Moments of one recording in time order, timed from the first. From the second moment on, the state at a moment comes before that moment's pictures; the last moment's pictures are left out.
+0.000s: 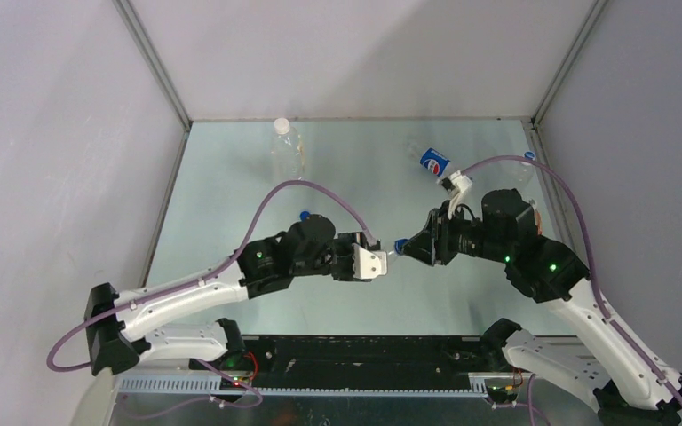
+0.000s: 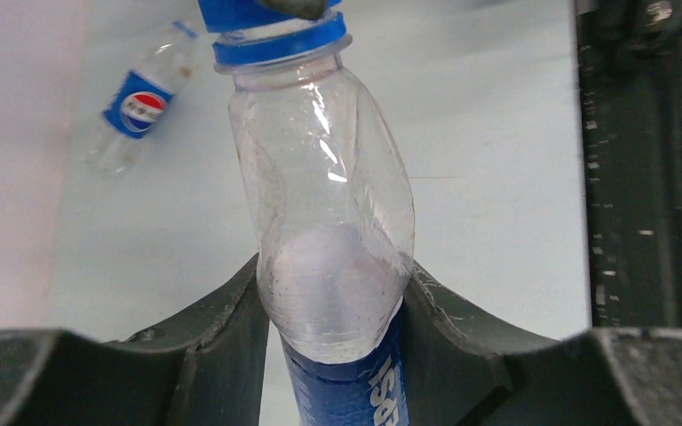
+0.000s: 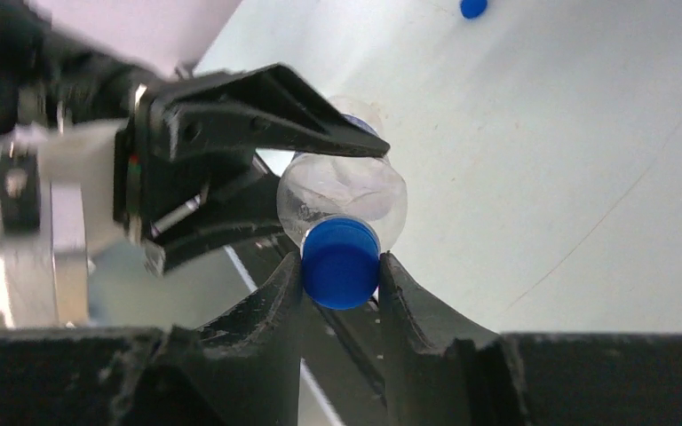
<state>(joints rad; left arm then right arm) -1.08 1.12 0.96 -0.32 0.22 0.57 0.67 0.81 1.04 -0.65 -0.44 0.32</state>
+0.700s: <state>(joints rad) -1.00 1.17 1.04 -0.43 0.37 0.61 0.66 0.67 1.05 -0.70 -0.47 -0.17</state>
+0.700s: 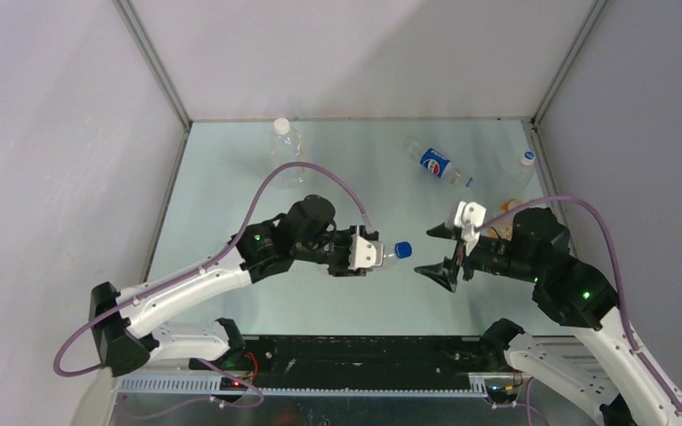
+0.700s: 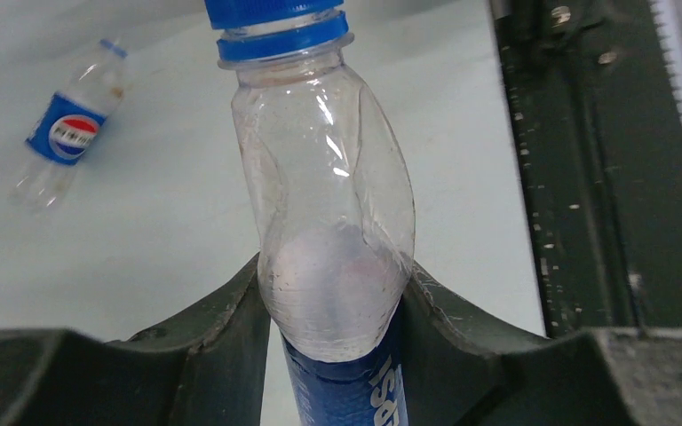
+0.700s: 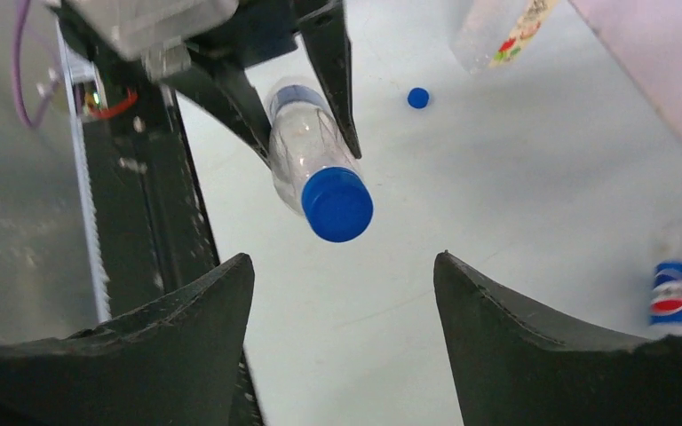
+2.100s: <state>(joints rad) -1.07 1.13 0.93 -0.29 0.22 0.64 0.65 0.89 1.10 -0.73 -0.46 0.29</state>
